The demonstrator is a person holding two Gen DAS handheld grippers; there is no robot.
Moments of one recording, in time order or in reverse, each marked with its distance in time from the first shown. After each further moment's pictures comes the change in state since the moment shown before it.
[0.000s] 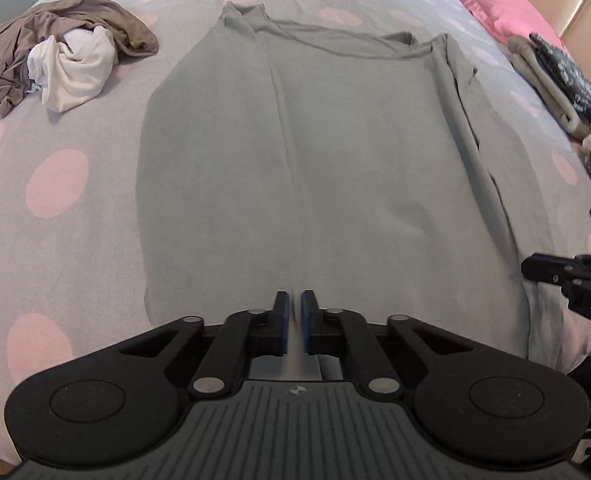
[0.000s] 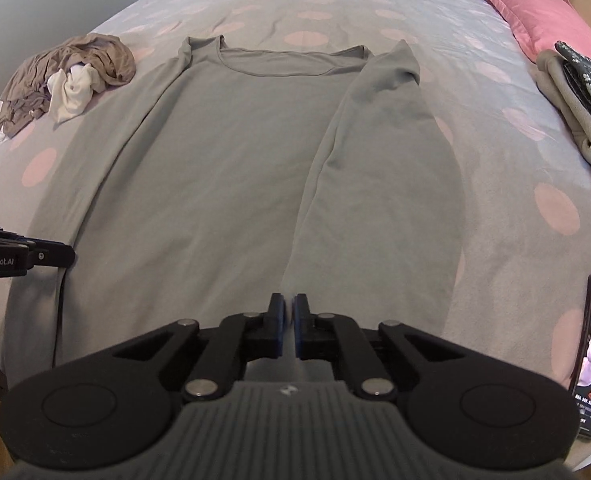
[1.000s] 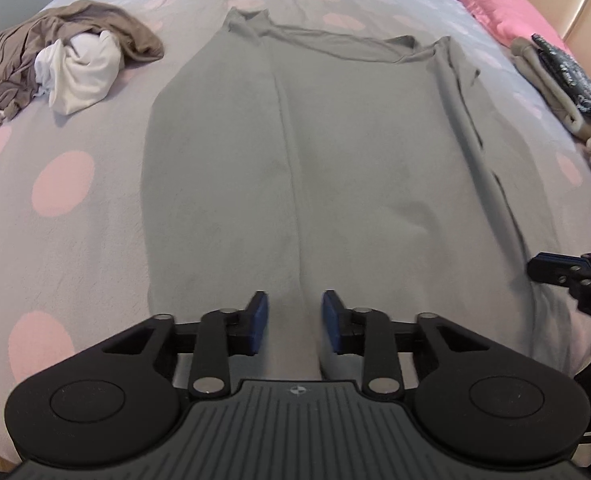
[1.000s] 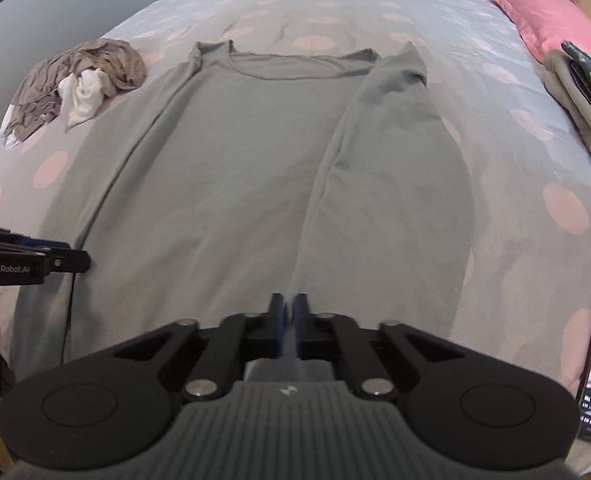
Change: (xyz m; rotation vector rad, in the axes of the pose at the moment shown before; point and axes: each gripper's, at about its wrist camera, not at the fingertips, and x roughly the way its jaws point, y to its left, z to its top) left arm 0.002 -0.001 -0.006 -0.003 -0.009 0.029; right arm 0.000 -0.004 -0.004 0.016 -0.006 0.042
